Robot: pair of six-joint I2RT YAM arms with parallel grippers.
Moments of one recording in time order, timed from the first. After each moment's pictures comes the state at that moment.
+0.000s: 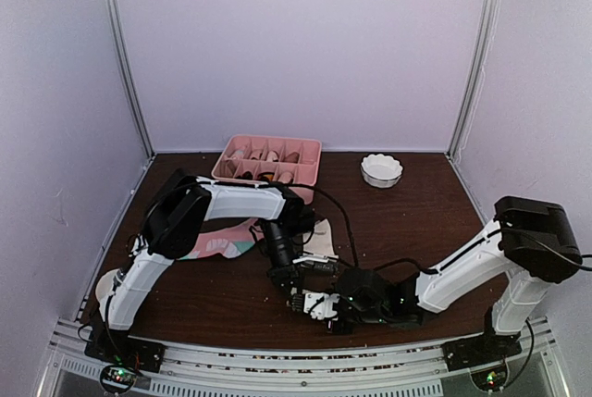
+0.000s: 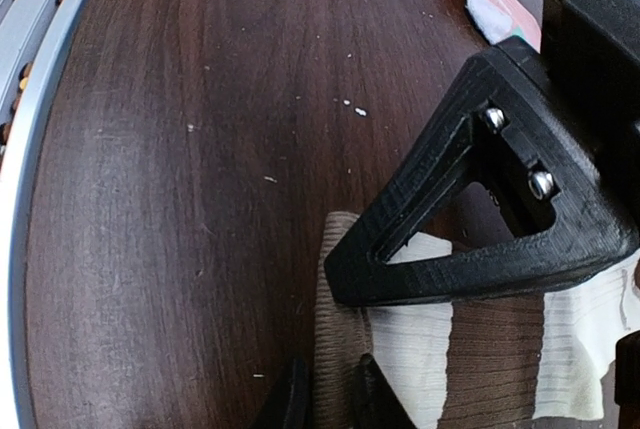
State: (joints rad) left arm -0.90 2.48 1.92 -1.38 0.82 0.89; right arm 1.26 1.73 0.60 0.45 0.12 -0.37
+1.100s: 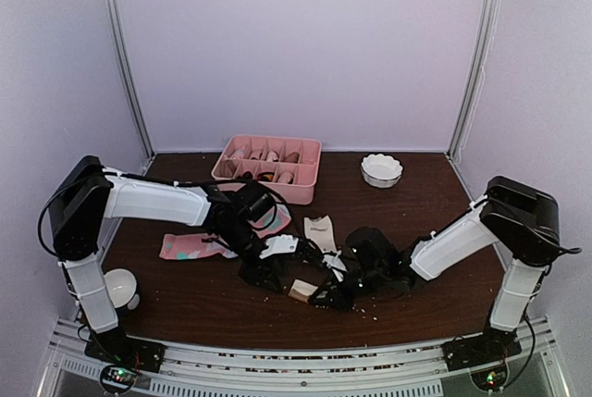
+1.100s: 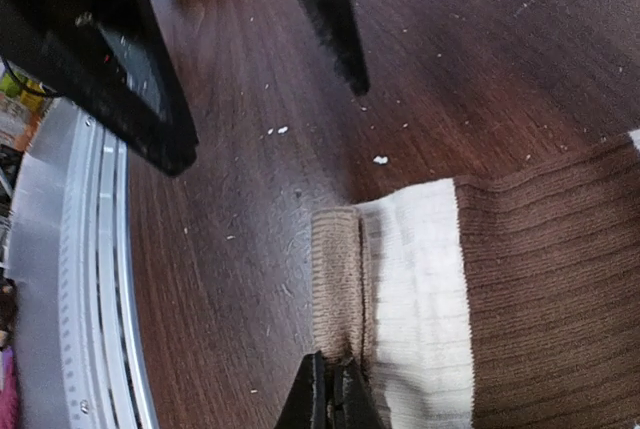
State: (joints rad) left arm -0.86 1.84 1.18 -0.56 0.57 0.75; right arm 0.95 1.81 0.68 0.40 -0.49 0.21
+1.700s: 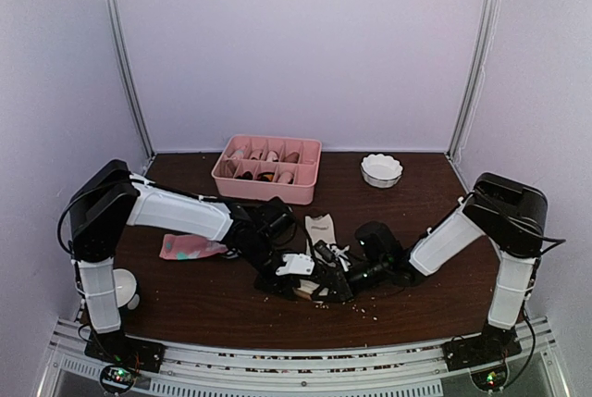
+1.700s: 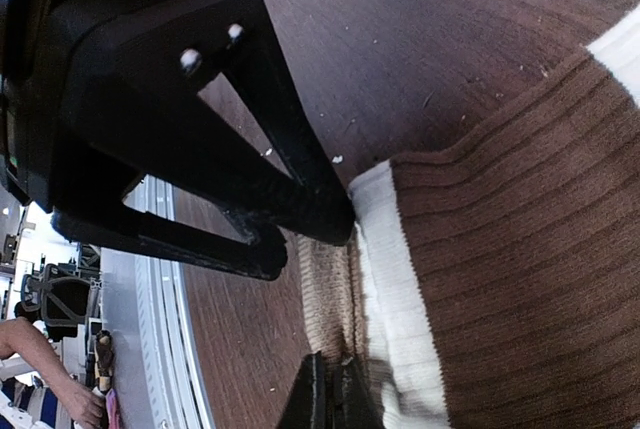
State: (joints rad) left arm -0.96 1.96 1.21 -0.46 0.44 0.82; right arm 0.85 1.90 0.66 0.55 -0.71 0.51
